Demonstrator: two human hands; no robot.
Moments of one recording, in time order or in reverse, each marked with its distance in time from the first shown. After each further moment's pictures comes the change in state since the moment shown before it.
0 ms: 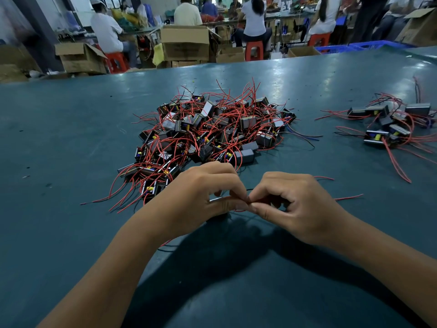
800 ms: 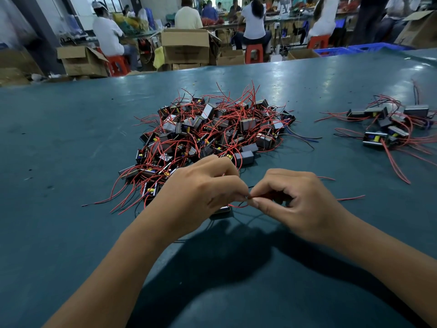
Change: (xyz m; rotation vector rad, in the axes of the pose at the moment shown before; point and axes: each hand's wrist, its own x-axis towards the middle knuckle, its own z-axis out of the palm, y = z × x) left_hand -0.002 0.005 0.001 0.262 0.125 0.099; right_hand -0.002 0.005 0.002 0.027 0.064 0.018
